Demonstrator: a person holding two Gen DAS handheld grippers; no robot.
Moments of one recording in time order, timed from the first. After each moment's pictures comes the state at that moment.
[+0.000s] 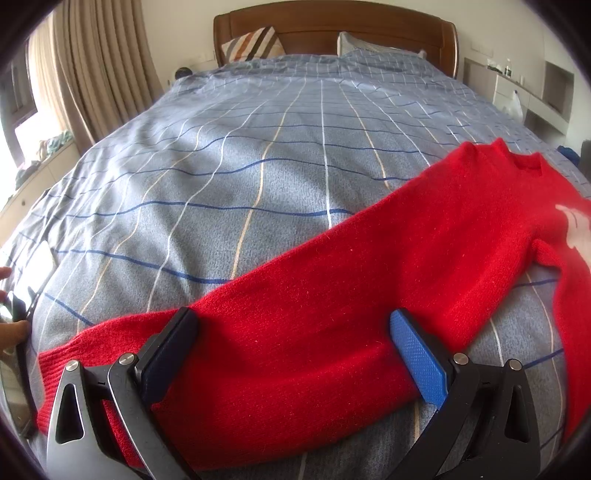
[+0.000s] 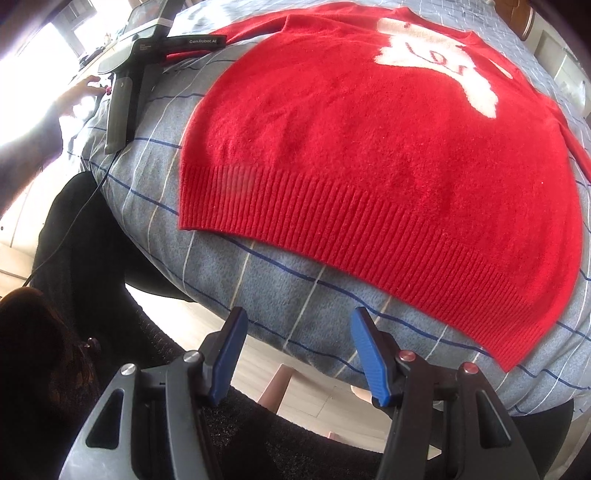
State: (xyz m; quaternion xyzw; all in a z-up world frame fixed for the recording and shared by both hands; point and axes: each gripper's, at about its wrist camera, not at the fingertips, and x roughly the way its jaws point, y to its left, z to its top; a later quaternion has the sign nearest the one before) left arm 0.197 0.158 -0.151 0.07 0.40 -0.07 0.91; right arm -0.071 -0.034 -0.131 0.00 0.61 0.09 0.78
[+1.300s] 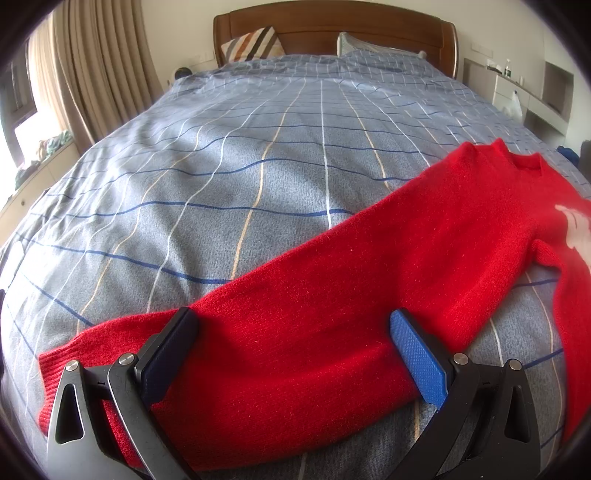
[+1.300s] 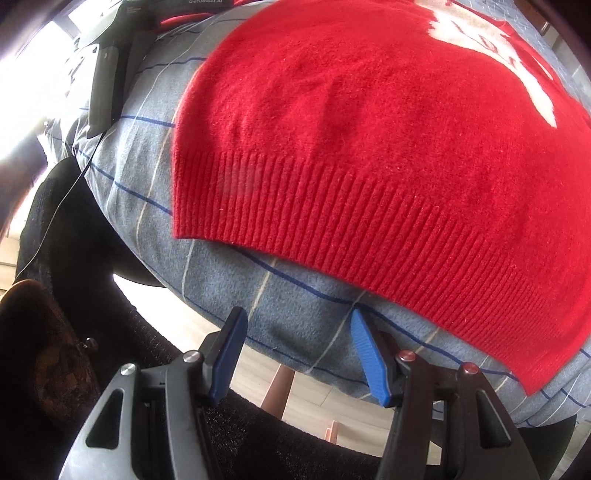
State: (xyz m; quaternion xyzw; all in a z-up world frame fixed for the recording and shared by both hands) left arm 0.197 0.159 -0.151 0.07 0.40 -0.07 0.91; right arm -0.029 -0.002 -0.171 -0.01 0.65 0.09 0.75
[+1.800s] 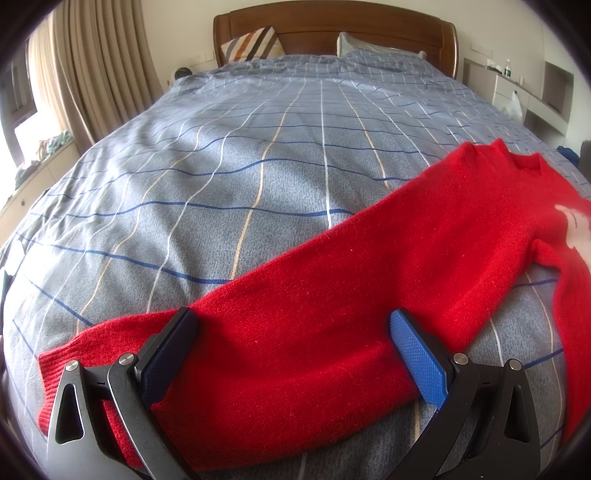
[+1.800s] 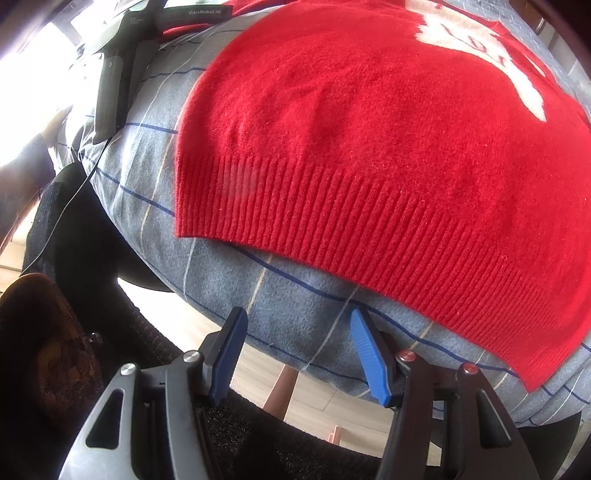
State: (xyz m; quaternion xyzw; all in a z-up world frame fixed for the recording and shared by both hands) left arm 0.197 0.159 -0.151 0.07 0.40 -0.07 0.91; right arm -0.043 -0.010 -0.166 0.00 0.64 0.10 0.77
